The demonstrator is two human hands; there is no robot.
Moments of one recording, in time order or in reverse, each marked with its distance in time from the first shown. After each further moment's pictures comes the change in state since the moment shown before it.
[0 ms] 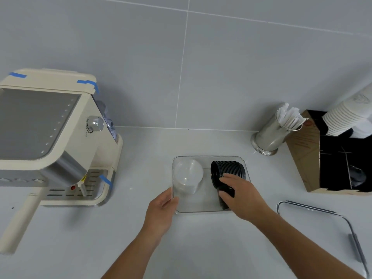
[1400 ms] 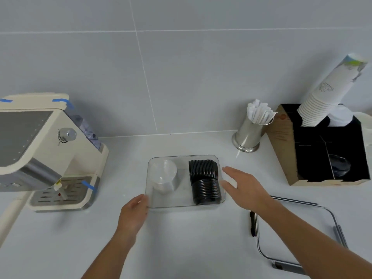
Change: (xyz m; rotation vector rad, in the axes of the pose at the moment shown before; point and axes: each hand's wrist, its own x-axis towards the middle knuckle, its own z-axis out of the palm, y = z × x) left_hand -0.006 -0.008 0.017 0.089 0.288 -0.131; right_hand -0.009 0.090 -0.048 0.077 0.011 -0.044
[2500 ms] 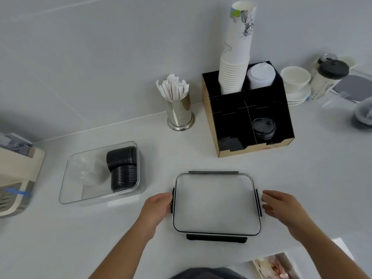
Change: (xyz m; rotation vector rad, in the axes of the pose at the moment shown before) left_hand -0.113 -0.038 0.268 0.270 -0.351 -0.069; right_hand -0.141 0.317 -0.074 0.798 0.106 0.684
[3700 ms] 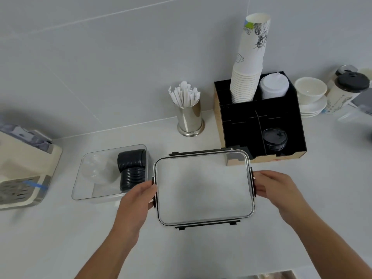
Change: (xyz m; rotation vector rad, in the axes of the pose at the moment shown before) left_hand -0.078 0.060 -0.018 -0.182 0.326 0.182; right_hand -0.023 -0.093 0.011 0.149 -0.099 -0.250
